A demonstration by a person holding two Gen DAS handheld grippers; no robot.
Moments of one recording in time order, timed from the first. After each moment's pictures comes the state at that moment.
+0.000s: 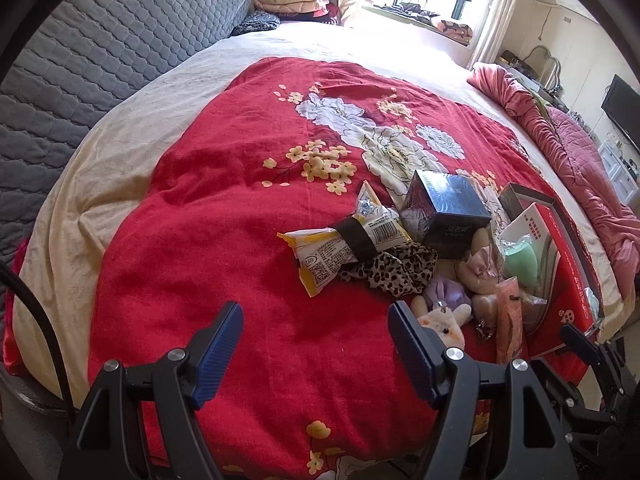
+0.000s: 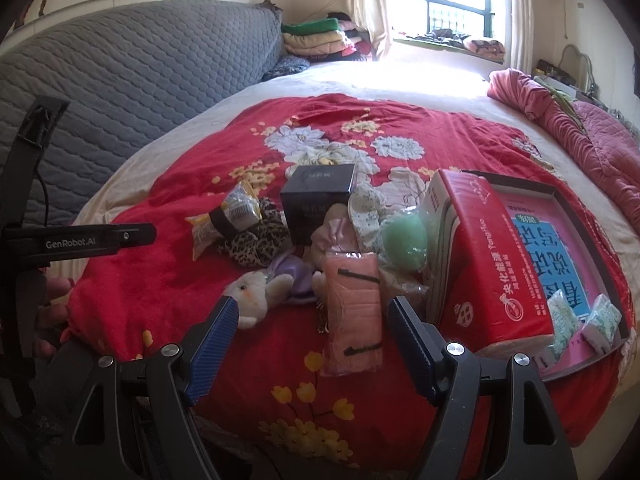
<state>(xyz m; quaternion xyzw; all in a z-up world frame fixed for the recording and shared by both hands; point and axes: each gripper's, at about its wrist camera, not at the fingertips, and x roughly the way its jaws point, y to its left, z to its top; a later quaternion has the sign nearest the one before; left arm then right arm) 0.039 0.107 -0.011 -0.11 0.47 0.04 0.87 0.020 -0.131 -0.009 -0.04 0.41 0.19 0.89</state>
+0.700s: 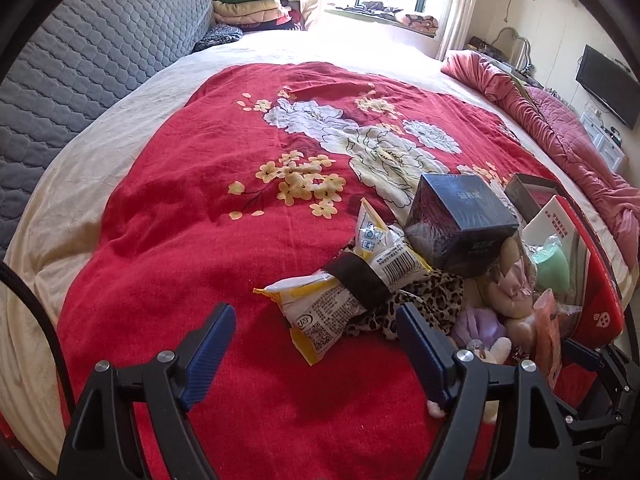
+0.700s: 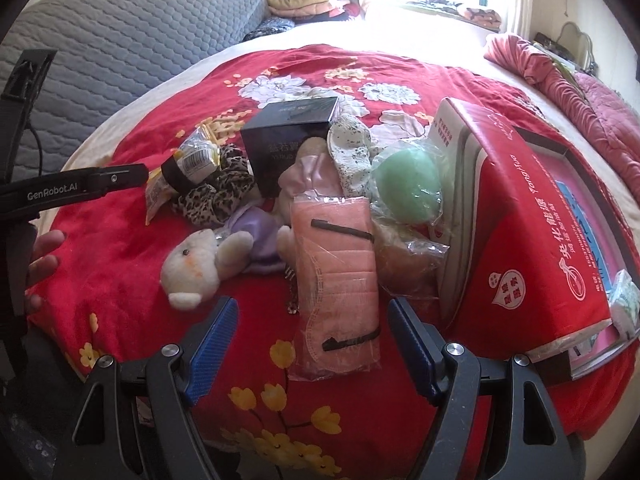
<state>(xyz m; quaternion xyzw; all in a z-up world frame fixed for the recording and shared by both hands) 0.099 0.109 -0.050 -0.05 0.46 -0.01 0.89 0.050 -0.129 -0.061 -0.06 0.46 0.17 0.87</state>
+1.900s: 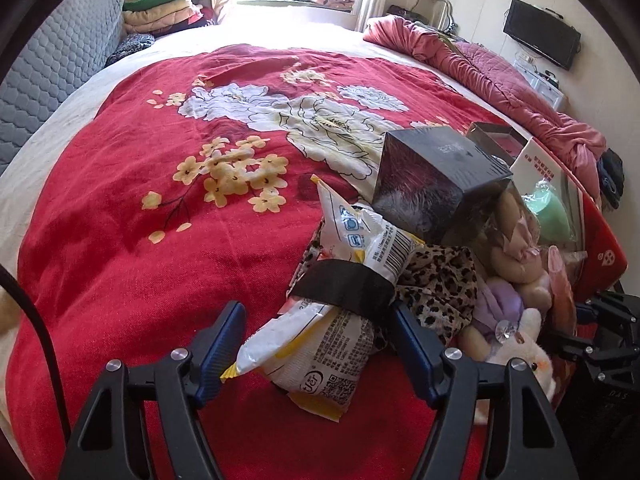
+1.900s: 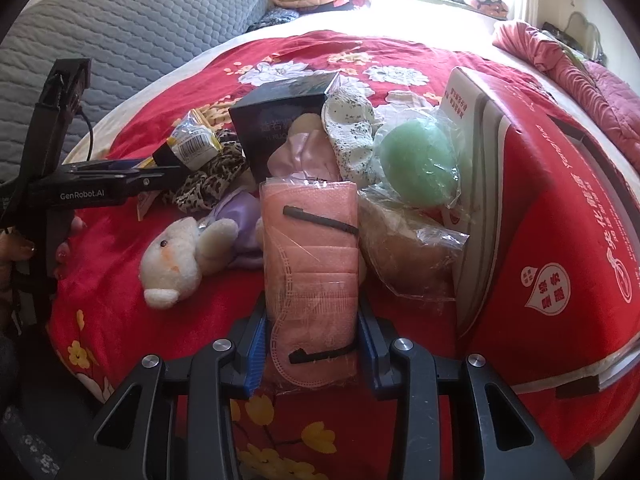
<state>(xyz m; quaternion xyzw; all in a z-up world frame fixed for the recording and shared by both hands) 0.137 0.105 -0.093 0.00 0.47 -0.15 0.87 0.063 -0.136 -0.082 -0.04 0.47 0.19 0.86</state>
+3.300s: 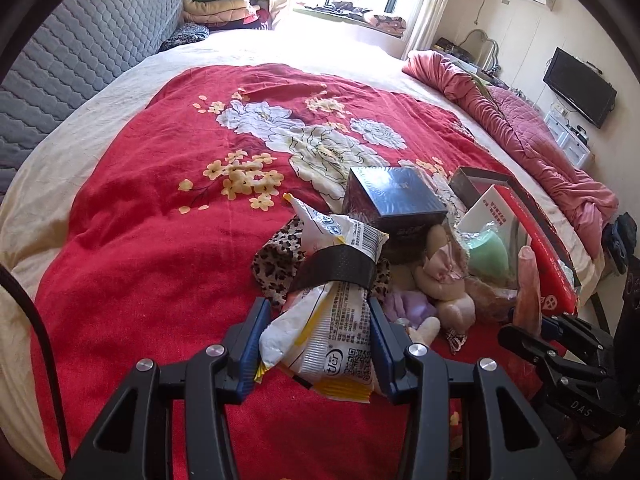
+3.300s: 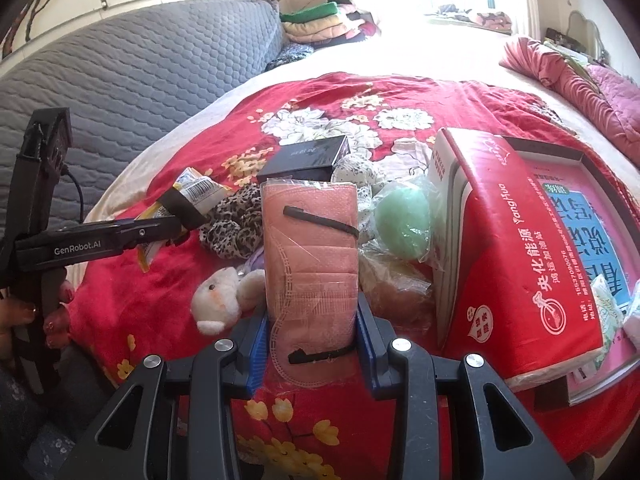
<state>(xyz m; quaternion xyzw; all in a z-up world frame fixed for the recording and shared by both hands) 0.072 0.080 -0.027 -0.08 0.45 -0.07 0.89 0.052 -0.156 -0.035 0.01 0.42 0.23 0.88</state>
